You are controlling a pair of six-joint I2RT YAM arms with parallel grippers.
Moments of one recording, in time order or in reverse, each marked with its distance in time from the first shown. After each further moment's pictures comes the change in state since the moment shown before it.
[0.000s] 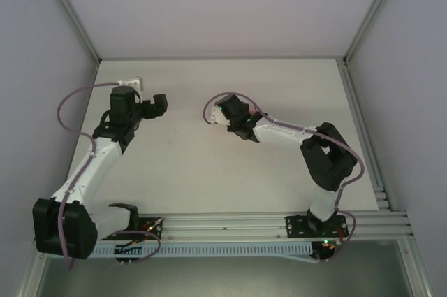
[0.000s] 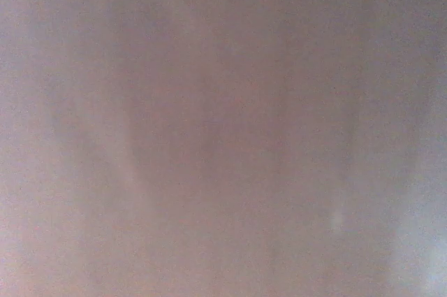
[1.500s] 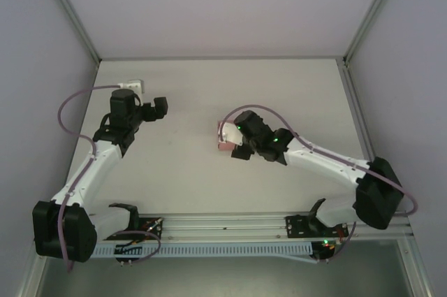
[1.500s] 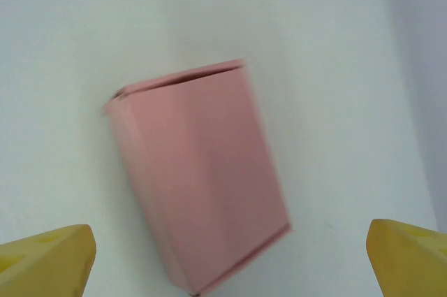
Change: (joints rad) left arm 0.000 -0.022 -0.042 0.040 0.010 0.035; right arm 0.075 -0.478 -0.212 -0.265 -0.245 0.304
